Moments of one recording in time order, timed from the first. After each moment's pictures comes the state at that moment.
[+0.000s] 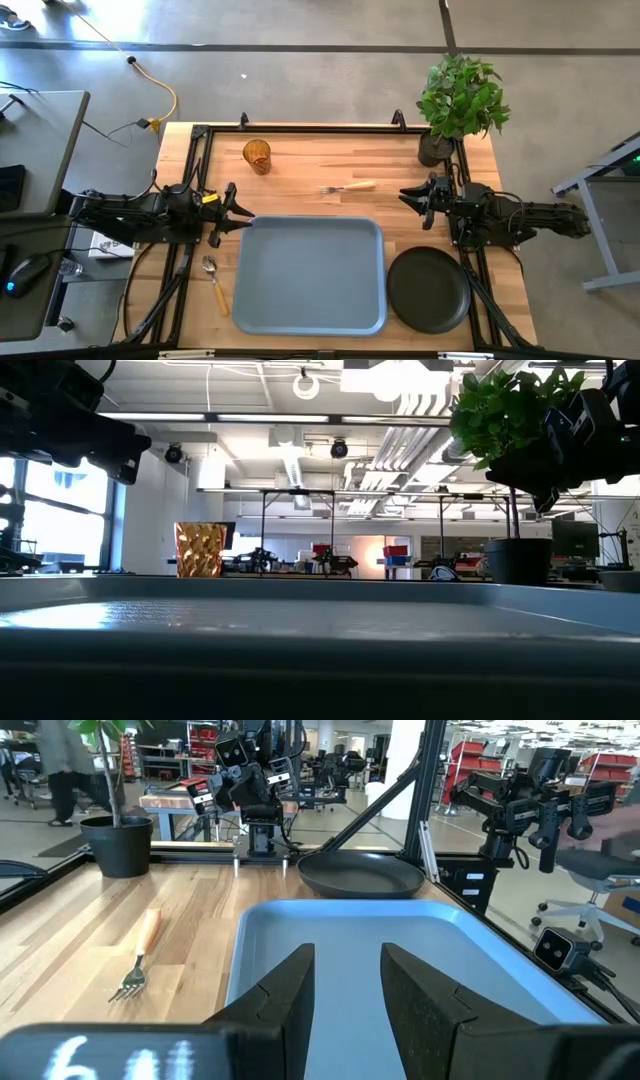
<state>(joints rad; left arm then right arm) -0.03 0.09 0.01 0.03 0.13 -0.05 -0.10 0.09 0.01 0.04 0.13 0.31</state>
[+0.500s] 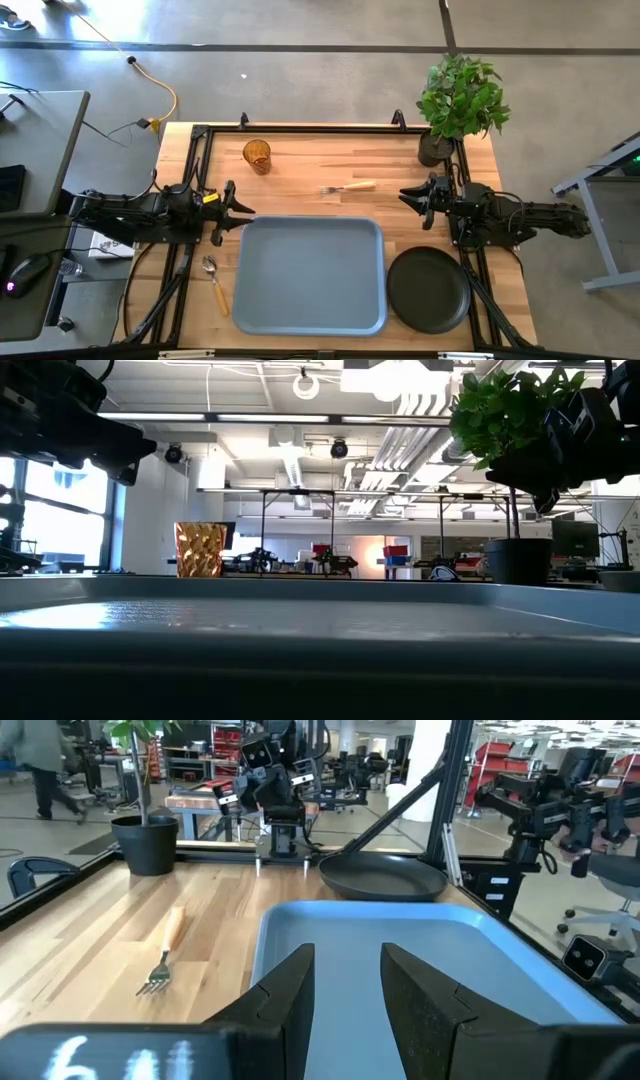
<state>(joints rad) -0.03 0.09 0.01 0.03 0.07 -0.05 -0.10 0.09 0.01 0.04 0.13 0.35</state>
